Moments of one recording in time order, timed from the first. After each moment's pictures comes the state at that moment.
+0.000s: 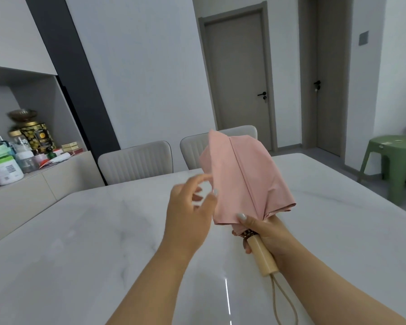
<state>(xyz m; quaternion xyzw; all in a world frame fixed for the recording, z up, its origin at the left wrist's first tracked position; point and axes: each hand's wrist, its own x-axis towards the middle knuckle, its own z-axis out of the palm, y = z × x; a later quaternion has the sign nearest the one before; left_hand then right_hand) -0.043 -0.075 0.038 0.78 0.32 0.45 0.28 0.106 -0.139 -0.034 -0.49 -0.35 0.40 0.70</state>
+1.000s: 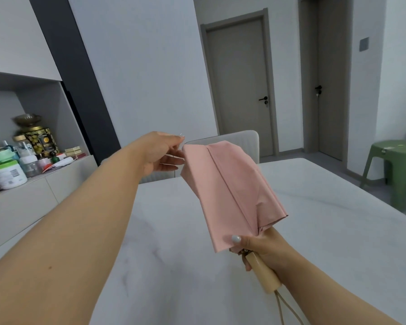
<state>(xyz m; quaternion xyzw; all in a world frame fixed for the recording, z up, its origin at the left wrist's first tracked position) -0.045 0.018 0.167 0.75 0.39 0.29 0.45 0.094 -0.148 -0.030 -0.50 -0.43 0.42 0.63</state>
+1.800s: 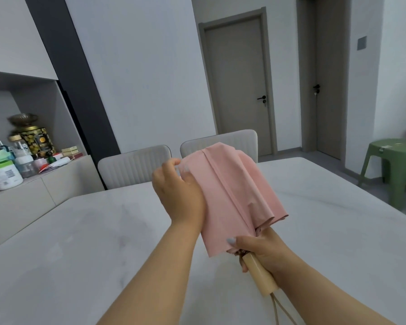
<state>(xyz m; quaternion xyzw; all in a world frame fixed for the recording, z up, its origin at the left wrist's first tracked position) -0.001 -0.019 0.047 0.64 0.41 0.64 0.13 0.089 -0.147 -0.027 -0.49 -0.39 0.42 0.65</state>
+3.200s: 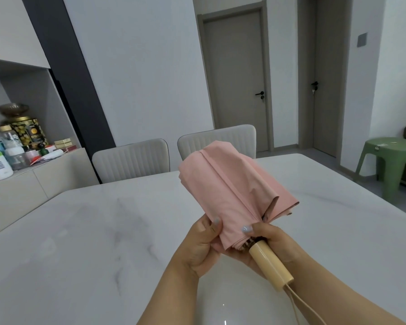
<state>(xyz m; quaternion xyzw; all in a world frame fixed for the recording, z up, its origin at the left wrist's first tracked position) -0.022 -0.027 -0.044 0.57 0.07 0.28 0.77 0.094 -0.137 -0.035 -0.22 -0.25 0.63 0.70</state>
